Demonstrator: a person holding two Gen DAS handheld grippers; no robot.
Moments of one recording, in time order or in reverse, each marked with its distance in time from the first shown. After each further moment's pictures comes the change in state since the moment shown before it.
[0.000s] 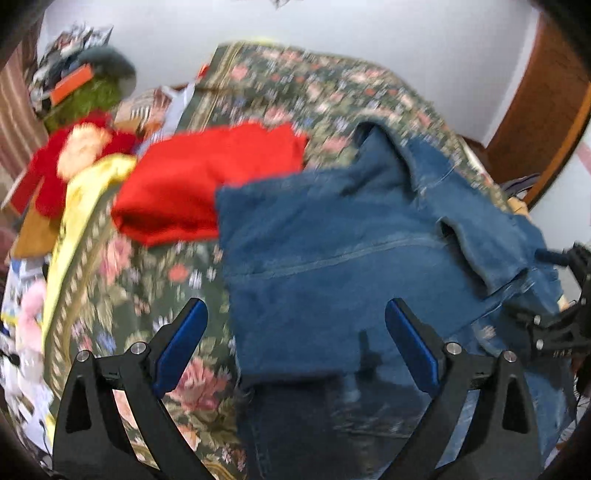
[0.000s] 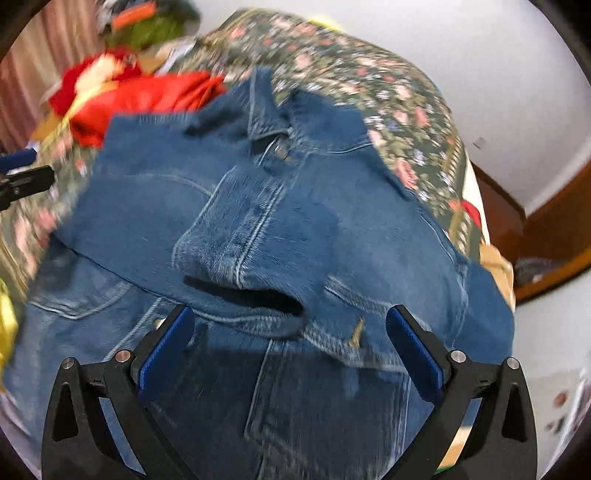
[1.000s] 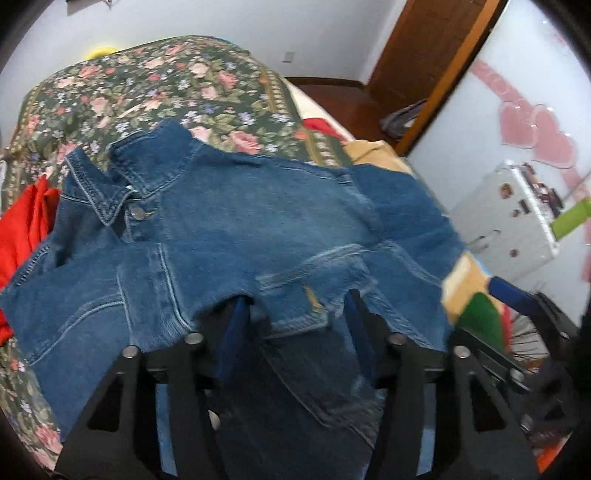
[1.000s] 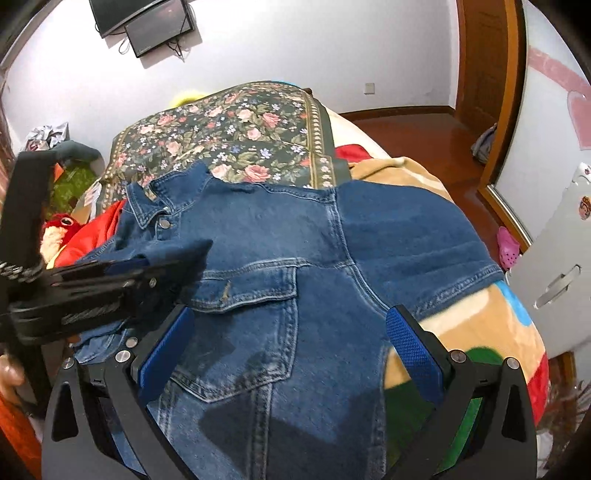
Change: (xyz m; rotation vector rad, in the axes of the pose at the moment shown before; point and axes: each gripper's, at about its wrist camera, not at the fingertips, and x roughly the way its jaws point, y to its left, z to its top) left arm 0.011 -0.246 0.038 0.346 0.125 -0.378; right arm -0.075 -0.117 -0.119 0.701 -0.207 0.046
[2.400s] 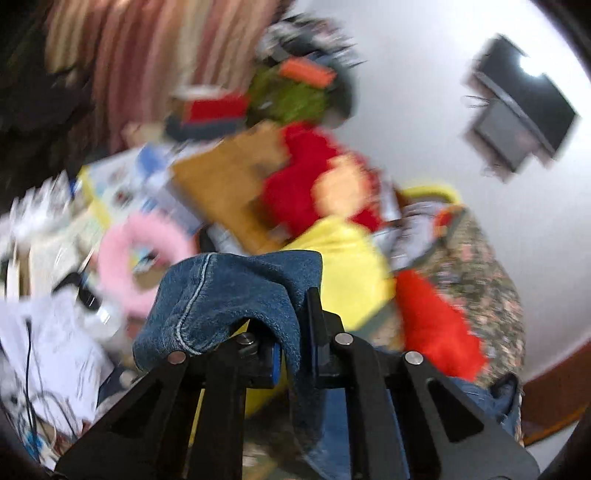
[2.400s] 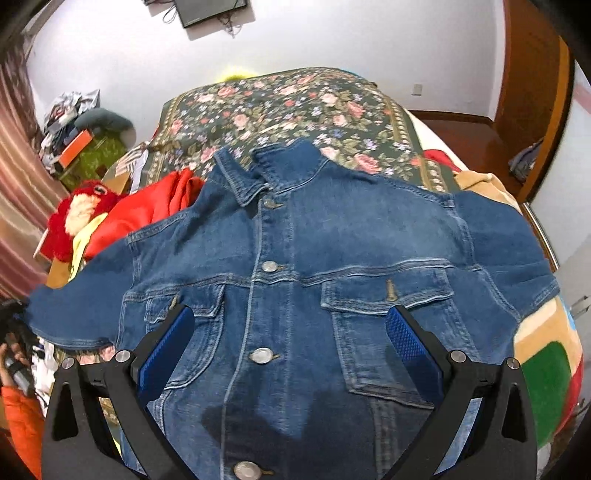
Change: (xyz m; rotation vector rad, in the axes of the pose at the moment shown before) left arm -0.299 0.419 -0.243 -0.997 -0.646 0.569; right arm 0.022 0.142 -0.001 -0.087 0.034 0.060
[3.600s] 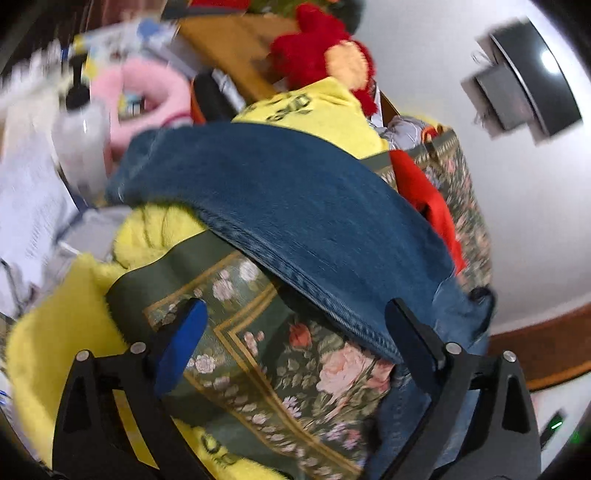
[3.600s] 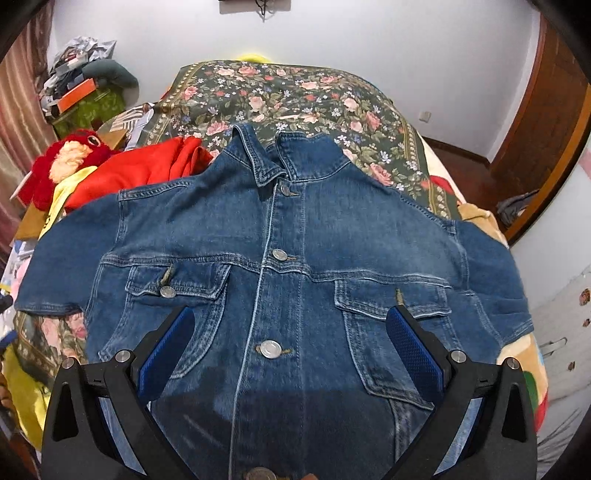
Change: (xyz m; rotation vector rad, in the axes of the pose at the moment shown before) left arm 0.020 0.062 -0.137 -0.223 0.391 -0.147; right arm 0.015 0.048 -0.014 -0.201 0.029 -0.125
